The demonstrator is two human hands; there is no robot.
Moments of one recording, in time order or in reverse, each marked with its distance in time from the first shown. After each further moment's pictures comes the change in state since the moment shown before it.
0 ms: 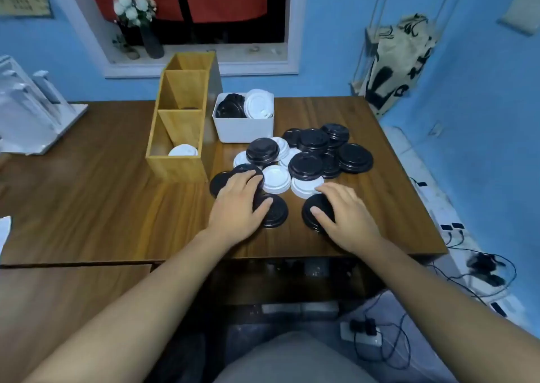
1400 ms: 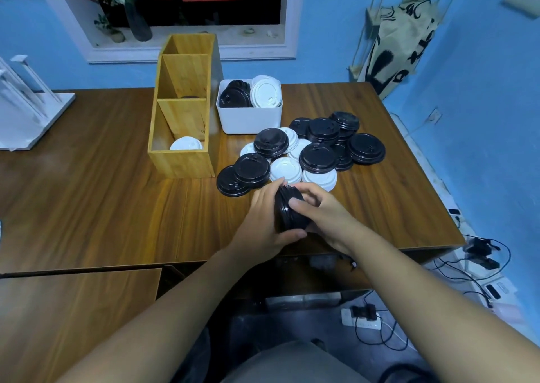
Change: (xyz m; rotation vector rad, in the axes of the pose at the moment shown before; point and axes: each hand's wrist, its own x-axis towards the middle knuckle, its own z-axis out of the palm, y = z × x) left_hand -0.027 0.002 0.019 -0.601 -0.092 0.128; right_hand 0.028 -0.085 0.019 1.254 -0.299 0.530
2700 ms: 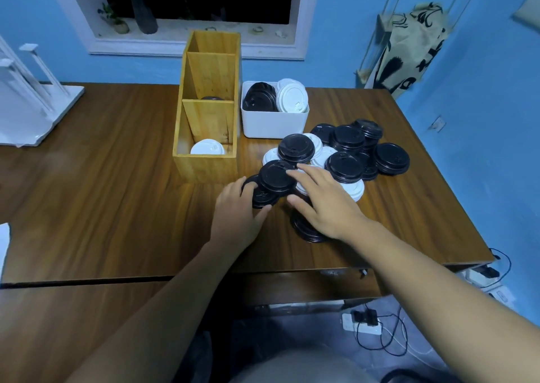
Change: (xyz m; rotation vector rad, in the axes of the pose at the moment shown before) left_hand 0.012 -0.077 -0.064 0.556 0.182 -0.230; right_hand 0.059 -0.007 0.028 -1.397 0.089 -0.540
